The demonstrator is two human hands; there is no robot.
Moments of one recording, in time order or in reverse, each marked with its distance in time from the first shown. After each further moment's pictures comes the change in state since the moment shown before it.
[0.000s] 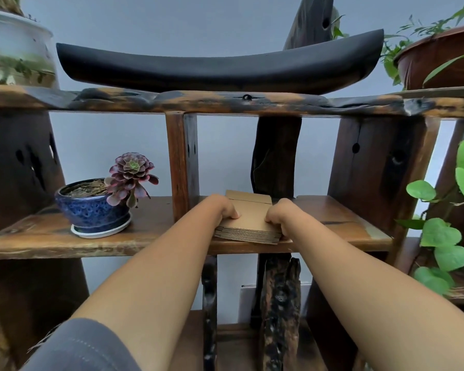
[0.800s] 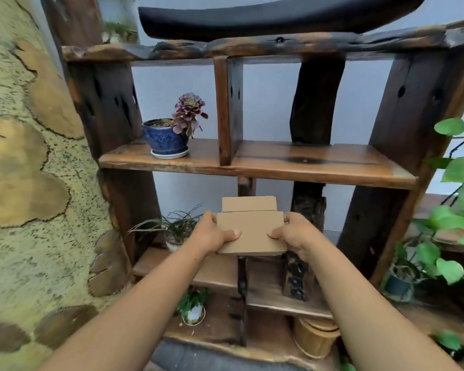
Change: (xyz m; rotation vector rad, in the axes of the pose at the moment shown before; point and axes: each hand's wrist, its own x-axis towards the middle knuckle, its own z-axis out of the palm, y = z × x) left_hand -0.176 -0.198 0.122 -0.550 0.301 0.057; right_hand -0.166 0.147 0.052 0.284 -0.388 -0.077
